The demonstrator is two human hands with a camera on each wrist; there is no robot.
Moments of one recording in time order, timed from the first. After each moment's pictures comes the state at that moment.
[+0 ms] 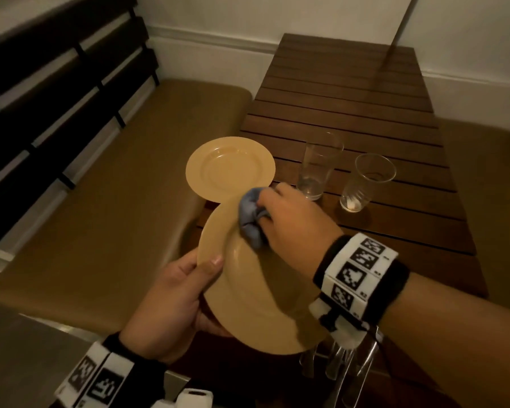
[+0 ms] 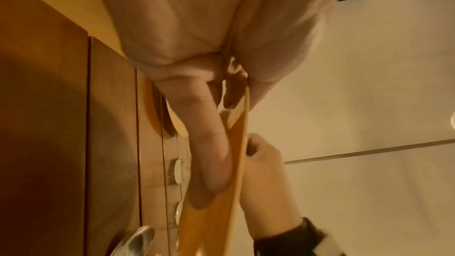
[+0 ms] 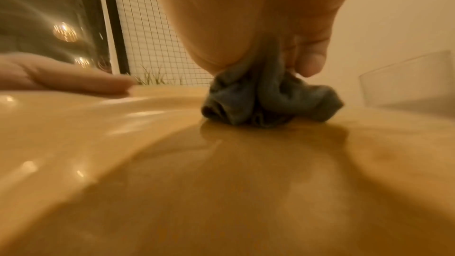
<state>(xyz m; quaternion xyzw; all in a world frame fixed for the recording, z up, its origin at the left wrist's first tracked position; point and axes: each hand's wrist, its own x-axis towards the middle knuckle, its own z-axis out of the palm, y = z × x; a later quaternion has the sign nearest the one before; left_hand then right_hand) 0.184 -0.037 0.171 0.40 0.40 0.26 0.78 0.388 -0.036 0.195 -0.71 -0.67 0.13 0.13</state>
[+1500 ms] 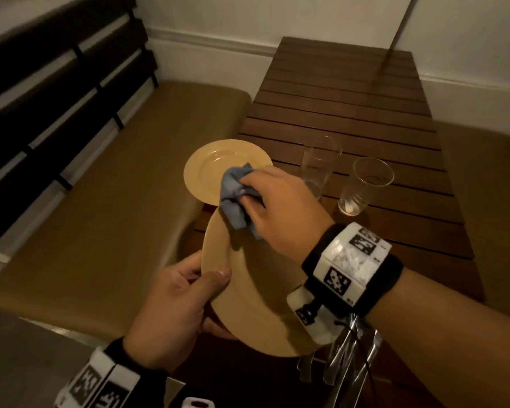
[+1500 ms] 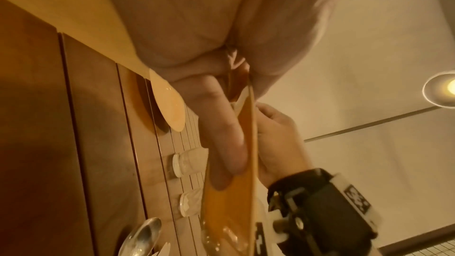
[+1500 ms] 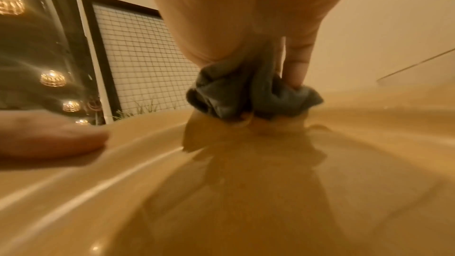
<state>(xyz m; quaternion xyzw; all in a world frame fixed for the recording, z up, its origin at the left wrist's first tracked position) 0.189 -0.041 0.174 0.45 0.41 0.28 0.74 0.382 -0.017 0.218 -0.65 -0.70 0.13 0.27</state>
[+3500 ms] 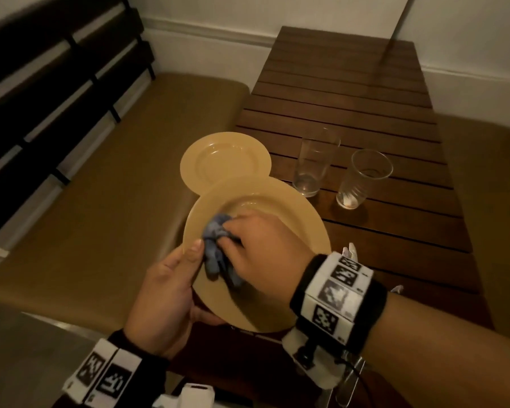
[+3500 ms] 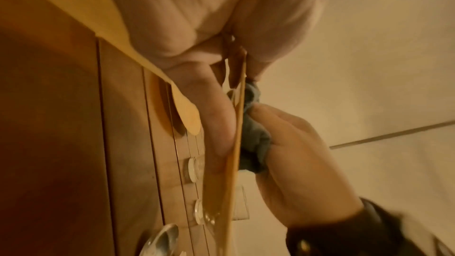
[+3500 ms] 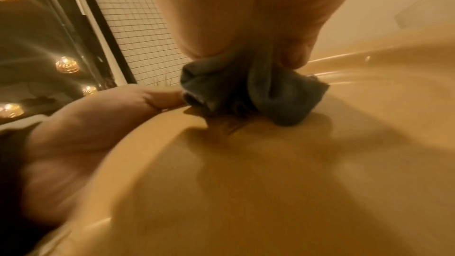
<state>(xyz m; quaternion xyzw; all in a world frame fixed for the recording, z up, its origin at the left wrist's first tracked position) 0.194 -0.037 0.161 0.38 0.47 0.31 0.73 0.352 -0.045 0.188 -0.65 -0.71 0.20 0.18</state>
